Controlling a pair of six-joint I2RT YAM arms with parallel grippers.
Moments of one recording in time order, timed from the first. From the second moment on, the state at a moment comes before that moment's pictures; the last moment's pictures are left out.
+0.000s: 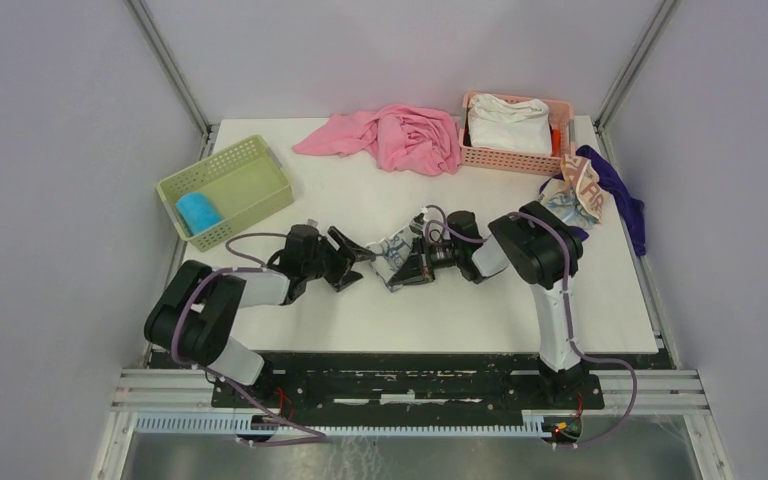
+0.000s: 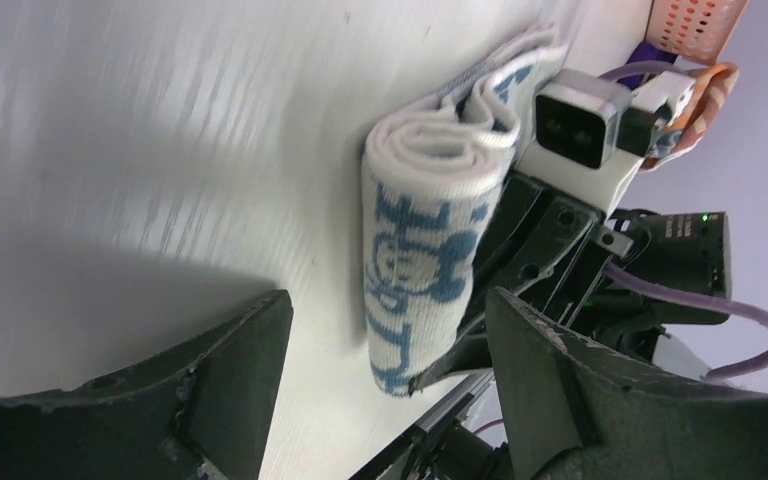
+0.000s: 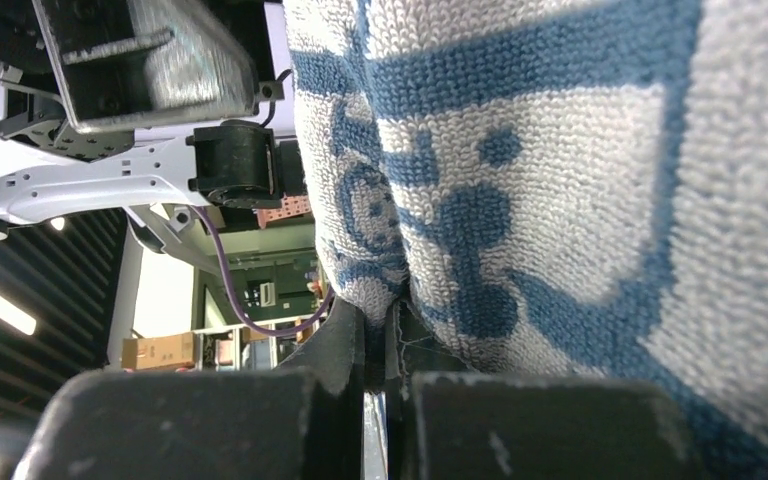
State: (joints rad) left arm -0.39 1.49 0.44 0.38 0.32 -1.22; right arm 0.49 2.18 0.82 0.86 -1.15 1.00
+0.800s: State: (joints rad) left arm -0.37 1.66 0.60 0.23 0.35 -1.19; right arm 0.53 1.91 0.97 -0.09 -0.91 0.35
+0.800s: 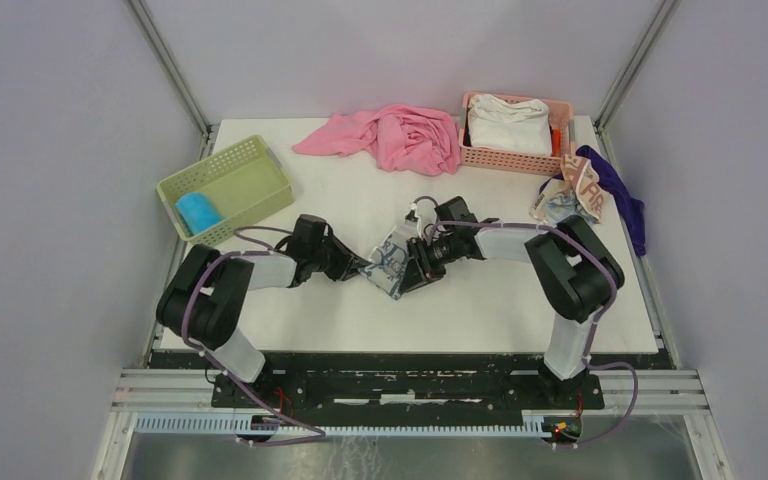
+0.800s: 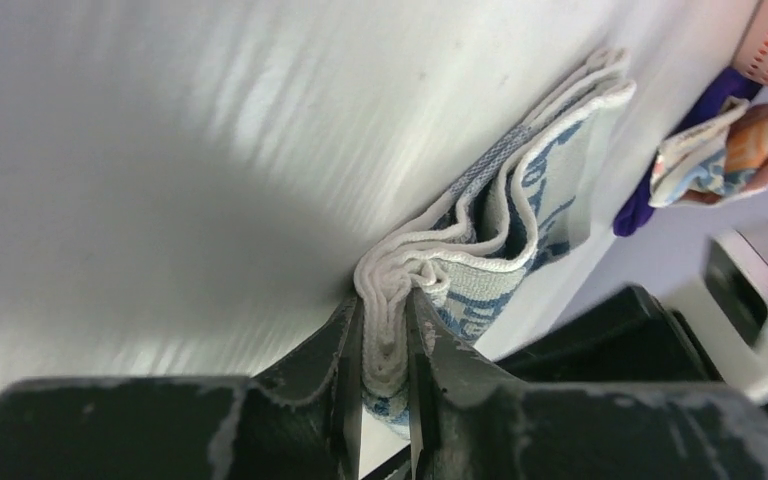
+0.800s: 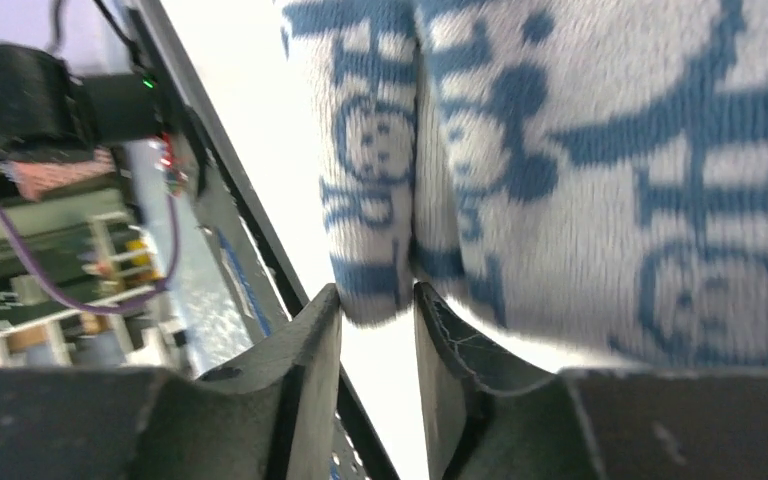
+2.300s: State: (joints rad) left arm -0.36 1.43 0.55 -0.05 0.21 -1.17; right arm 1.11 1.89 1.18 -0.31 0.16 -0.10
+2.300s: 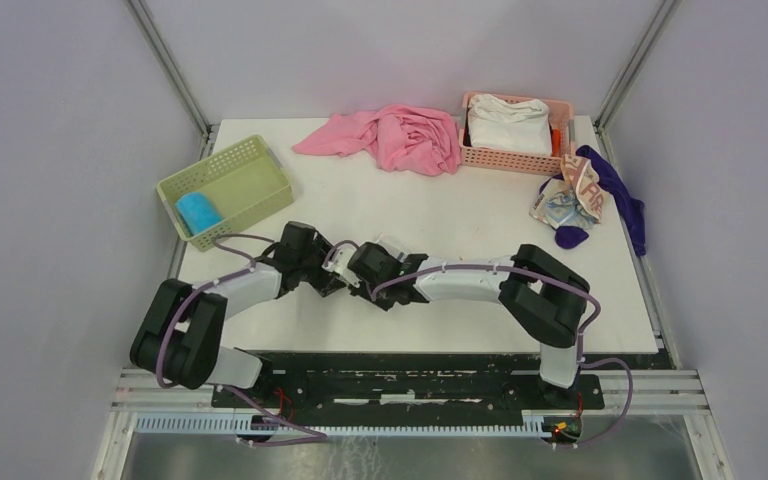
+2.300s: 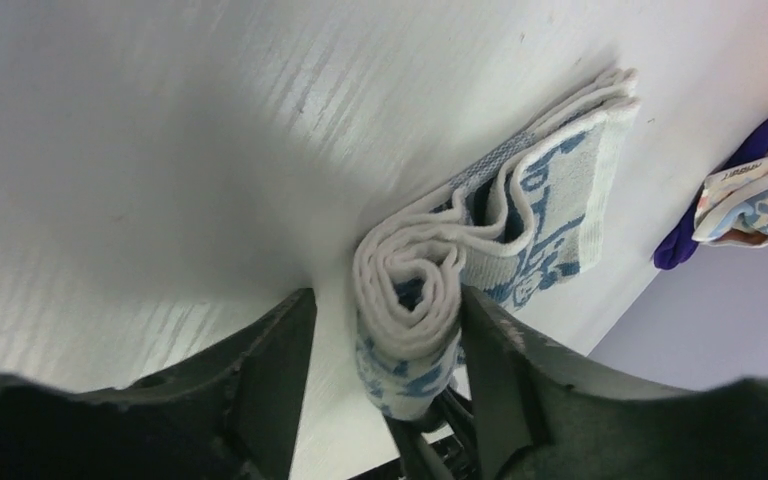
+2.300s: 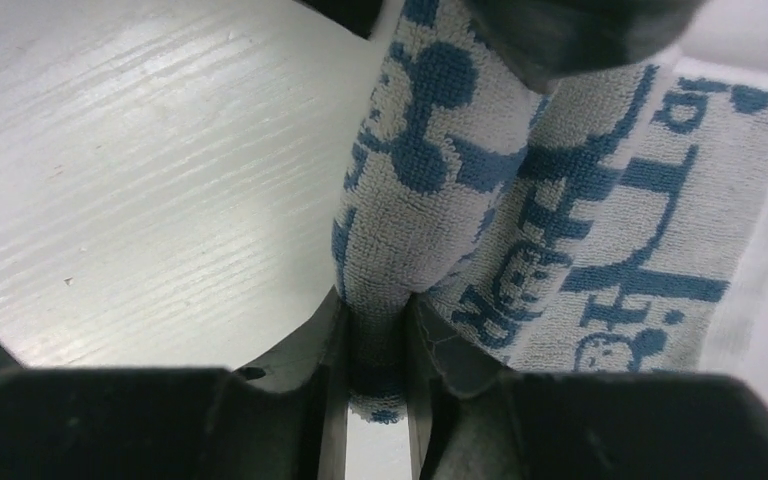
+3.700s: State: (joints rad) left arm -0.40 1.41 0.43 0.18 0.30 -1.16; right arm 0.63 2.13 1.07 0.09 -1.11 0.46
